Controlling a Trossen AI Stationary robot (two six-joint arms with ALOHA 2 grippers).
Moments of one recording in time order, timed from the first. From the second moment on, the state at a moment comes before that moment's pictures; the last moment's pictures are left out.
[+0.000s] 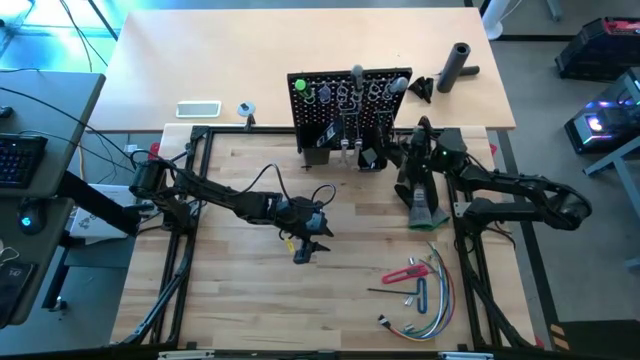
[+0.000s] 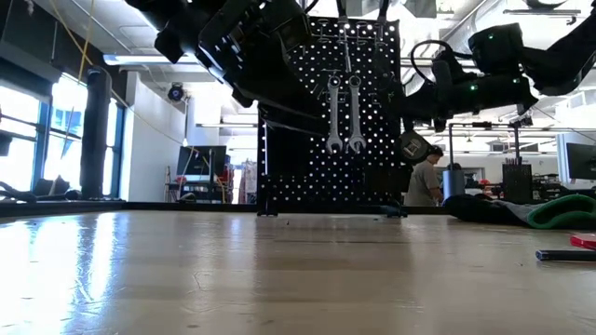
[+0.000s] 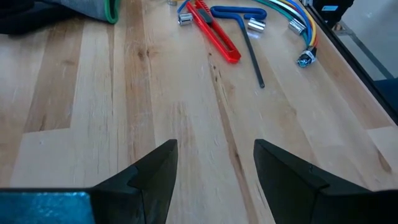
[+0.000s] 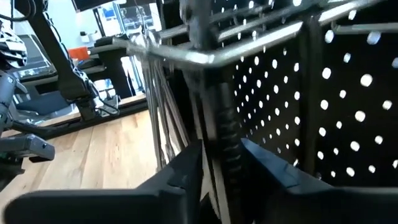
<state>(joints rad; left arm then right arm) -0.09 1.72 0.99 0.09 0.15 -0.01 -0.75 1.09 0.31 0.69 -0.40 0.10</state>
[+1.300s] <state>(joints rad) -0.12 1.72 0.99 0.07 0.15 -0.03 -0.50 0.64 0.31 0.03 -0.44 0.19</state>
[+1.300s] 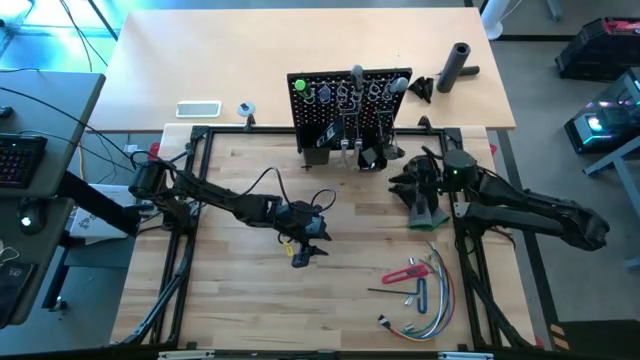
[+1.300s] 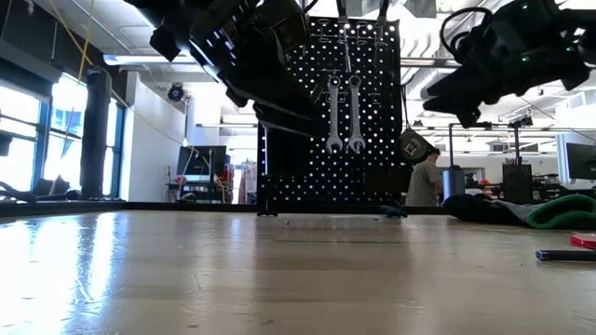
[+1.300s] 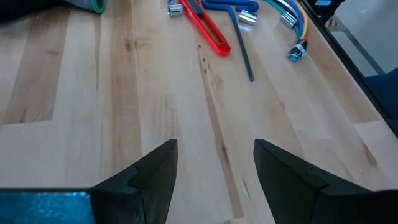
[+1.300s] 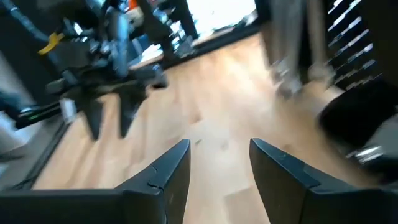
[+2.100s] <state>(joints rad) -0.20 1.82 0.99 0.17 0.15 -0.07 0.36 0.71 0.31 -0.12 -0.14 0.73</state>
